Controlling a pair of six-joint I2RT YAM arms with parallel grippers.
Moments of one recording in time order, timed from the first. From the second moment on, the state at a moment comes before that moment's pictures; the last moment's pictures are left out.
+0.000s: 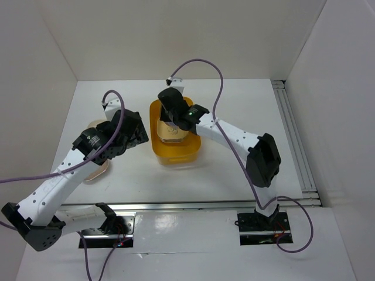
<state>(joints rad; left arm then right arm) -0.66 1.12 1.34 -1.09 -0.59 -0.82 0.85 1.91 1.77 -0.39 0.38 0.59</state>
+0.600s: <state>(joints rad) -0.33 1.09 1.26 -1.02 -0.44 -0.71 0.86 2.01 1.77 -0.35 0.33 0.65</state>
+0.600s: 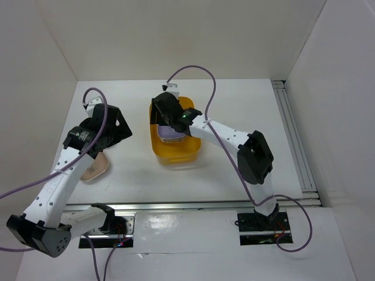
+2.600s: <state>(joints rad) -0.04 1.96 1.77 -0.78 -0.21 -0.49 0.98 1.20 1.07 -0.23 0.53 0.56</state>
